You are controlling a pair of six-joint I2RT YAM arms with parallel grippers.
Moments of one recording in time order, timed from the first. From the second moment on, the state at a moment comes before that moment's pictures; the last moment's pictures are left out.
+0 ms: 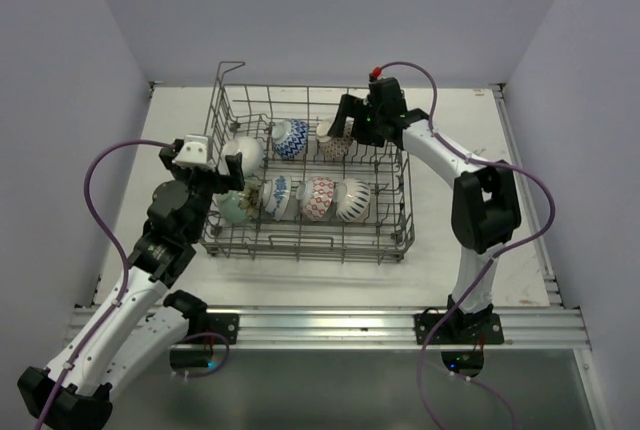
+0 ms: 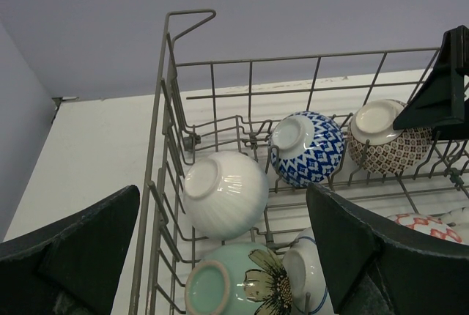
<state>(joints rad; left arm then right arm) -0.45 0.68 0.65 0.03 -0.35 0.00 0.41 1.92 1.57 -0.36 -0.17 0.56</state>
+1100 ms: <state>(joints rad) -0.45 0.68 0.65 0.02 -0.32 0.00 0.40 1.96 1.56 -0.23 -0.21 0.68</state>
